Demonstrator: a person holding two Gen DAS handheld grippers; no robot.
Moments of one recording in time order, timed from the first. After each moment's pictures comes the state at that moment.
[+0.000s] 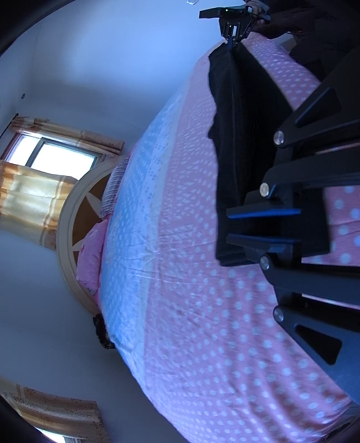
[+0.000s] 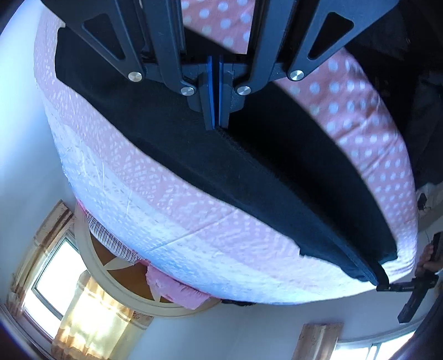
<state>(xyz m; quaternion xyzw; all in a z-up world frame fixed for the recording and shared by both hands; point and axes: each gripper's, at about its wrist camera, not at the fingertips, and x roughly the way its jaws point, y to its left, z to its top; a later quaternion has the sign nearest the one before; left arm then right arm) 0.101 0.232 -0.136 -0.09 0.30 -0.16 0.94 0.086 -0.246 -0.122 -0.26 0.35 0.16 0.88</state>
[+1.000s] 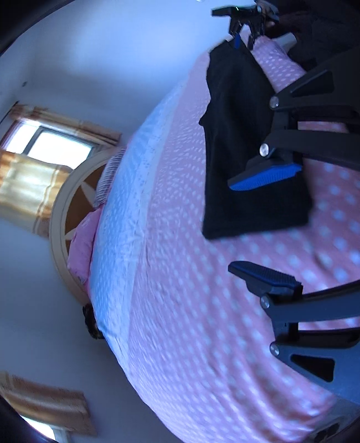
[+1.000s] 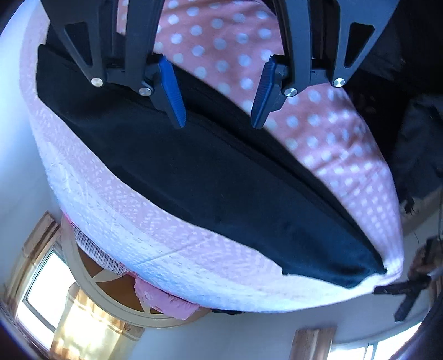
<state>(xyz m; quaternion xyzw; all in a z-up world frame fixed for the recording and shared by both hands) 0.103 0.244 -0.140 -0.10 0.32 -0.14 0.93 0.055 -0.256 -0.130 -0.24 0.38 0.20 0.87</state>
